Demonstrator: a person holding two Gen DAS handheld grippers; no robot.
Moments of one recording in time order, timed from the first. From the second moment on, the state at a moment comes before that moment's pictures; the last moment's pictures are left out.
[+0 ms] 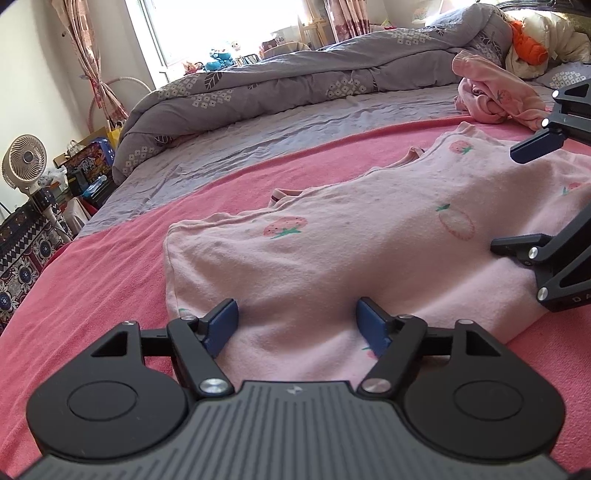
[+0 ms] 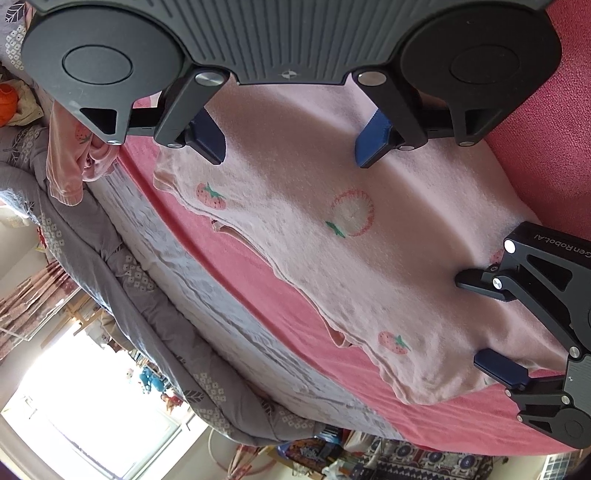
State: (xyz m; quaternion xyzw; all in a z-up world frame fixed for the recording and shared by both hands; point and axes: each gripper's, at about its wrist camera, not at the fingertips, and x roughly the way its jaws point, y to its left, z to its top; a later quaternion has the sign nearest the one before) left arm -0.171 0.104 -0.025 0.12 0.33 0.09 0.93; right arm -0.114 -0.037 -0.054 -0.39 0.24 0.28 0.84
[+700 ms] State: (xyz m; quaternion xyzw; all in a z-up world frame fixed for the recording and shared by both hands) left arm -0.172 0.104 -0.027 0.12 0.32 0.09 0.94; right arm -0.124 -0.021 -0.064 -0.44 0.22 0.25 0.84
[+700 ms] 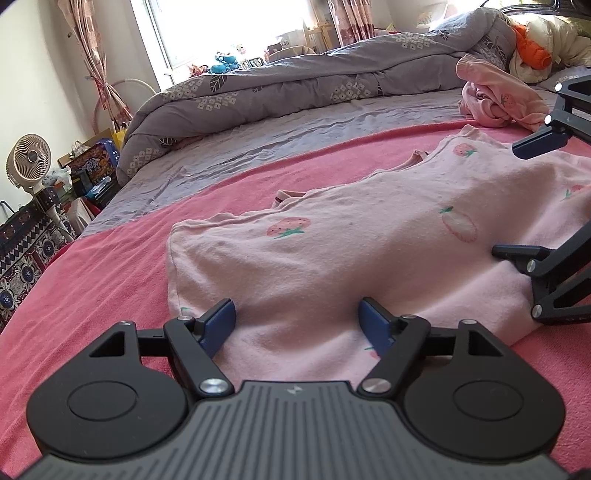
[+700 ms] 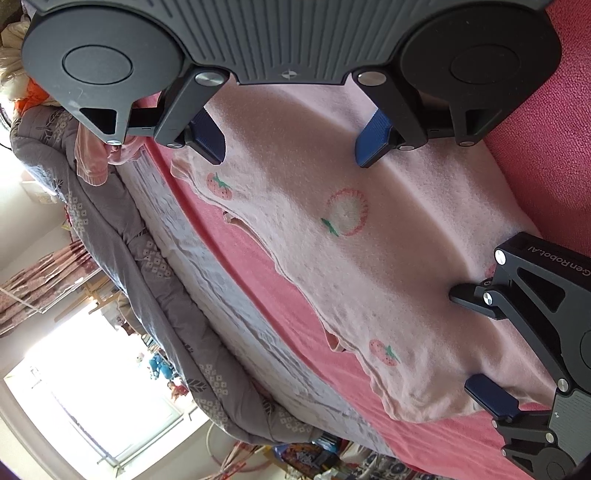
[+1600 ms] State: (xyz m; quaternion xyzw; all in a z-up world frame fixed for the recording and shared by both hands) left arm -0.175 0.115 -0.026 0.10 0.32 0.08 0.94; right arm -0.113 -0.100 -0.051 -0.32 0.26 0.25 0.88
